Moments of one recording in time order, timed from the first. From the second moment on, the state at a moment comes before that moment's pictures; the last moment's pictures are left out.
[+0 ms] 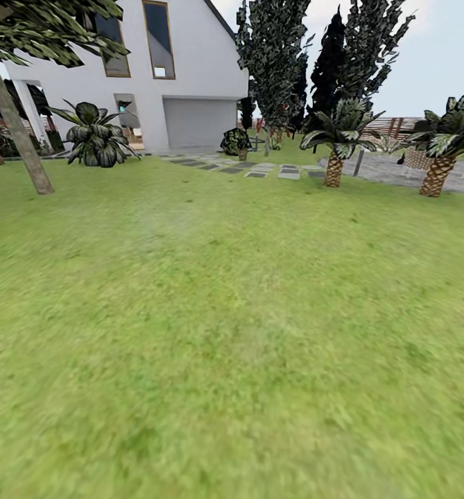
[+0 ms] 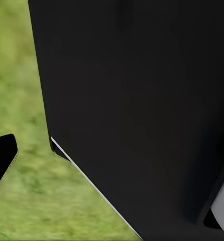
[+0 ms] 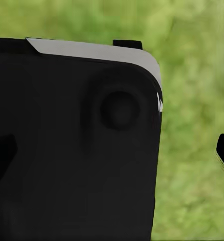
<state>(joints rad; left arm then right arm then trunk) 0.01 -0.02 0.01 -0.04 0.01 0.00 -0.01 -0.09 -0.01 0.01 -0.04 0.02 -0.15 0.00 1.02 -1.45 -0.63</state>
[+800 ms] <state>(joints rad) 0.01 -0.02 0.01 -0.04 0.01 0.00 -0.01 -0.09 -0.01 0.01 -0.04 0.02 -0.15 0.00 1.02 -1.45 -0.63</state>
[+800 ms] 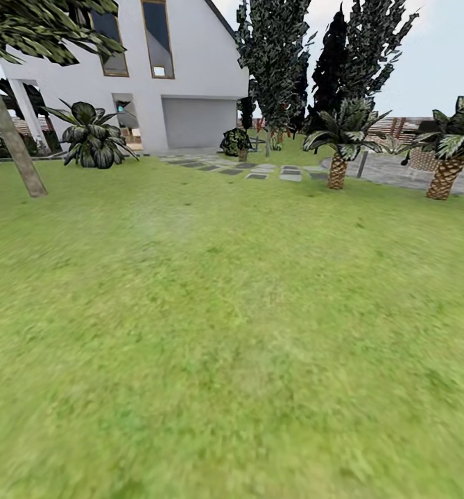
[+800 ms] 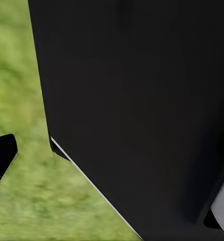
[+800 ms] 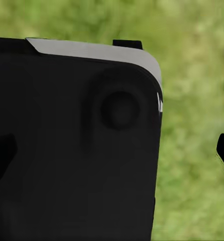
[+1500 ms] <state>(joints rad) 0.01 -0.02 0.01 -0.04 0.01 0.00 -0.01 -0.09 -0.01 0.01 -0.04 0.02 -0.15 0.00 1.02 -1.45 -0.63</state>
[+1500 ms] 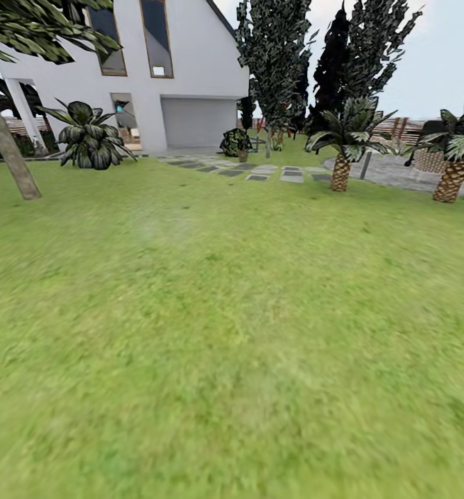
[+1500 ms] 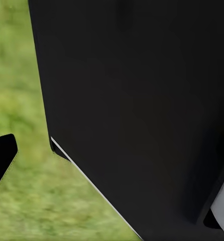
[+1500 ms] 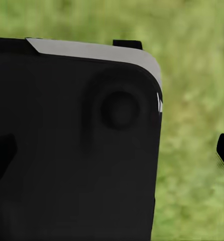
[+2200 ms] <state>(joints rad) 0.01 -0.02 0.01 -0.04 0.01 0.00 -0.01 -0.09 -0.01 0.01 -0.04 0.02 -0.15 0.00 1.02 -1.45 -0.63</state>
